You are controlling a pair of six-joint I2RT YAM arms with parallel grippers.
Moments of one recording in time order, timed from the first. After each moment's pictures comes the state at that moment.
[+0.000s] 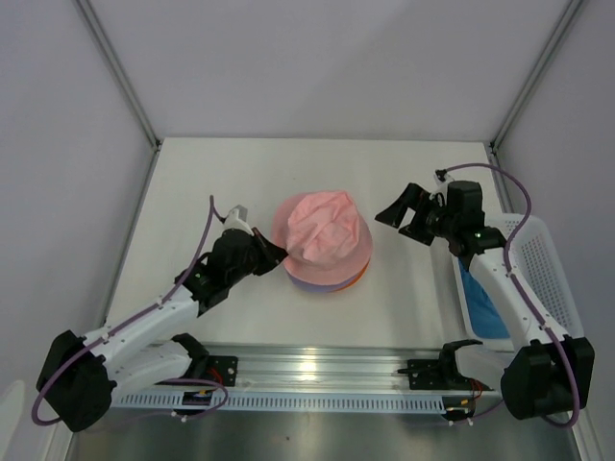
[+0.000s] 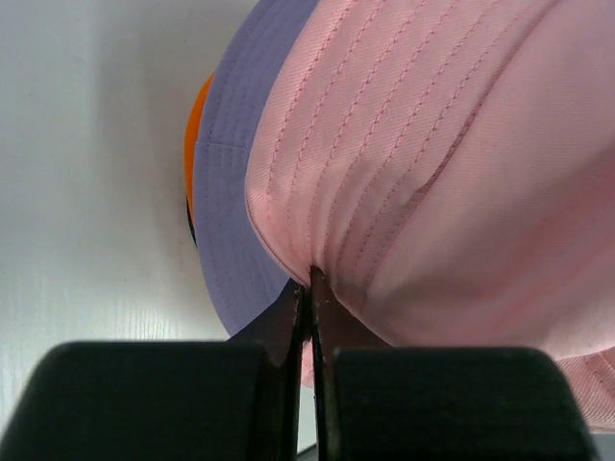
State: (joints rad) left arm -0.65 0.98 0.56 -0.08 -0.10 -0.97; right arm 0.16 1.14 0.92 -0.37 -0.45 0.64
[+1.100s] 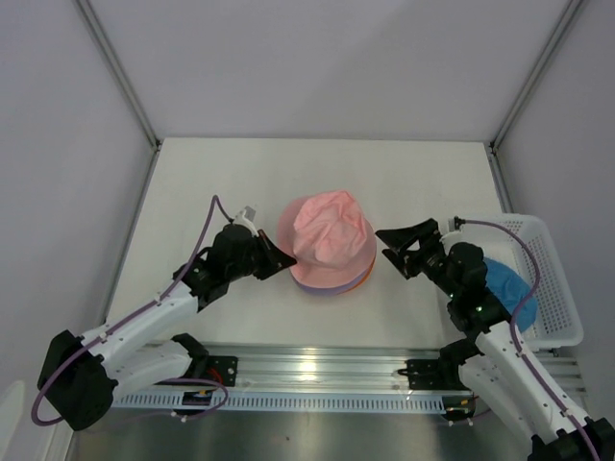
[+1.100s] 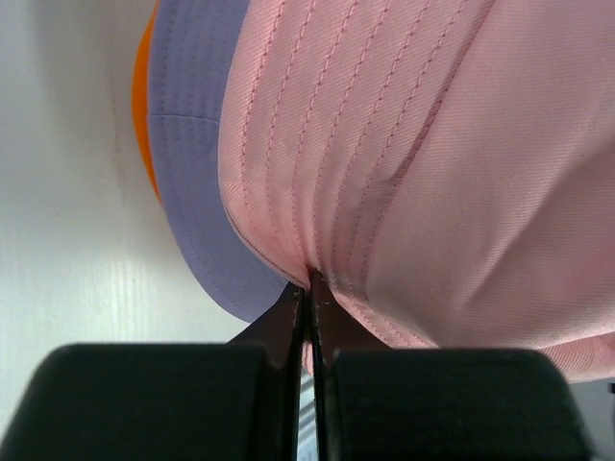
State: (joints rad) left arm -0.64 1.00 0.62 -0.19 0.10 -1.03; right arm 0.36 0.63 0.47 -0.02 -0.22 1.27
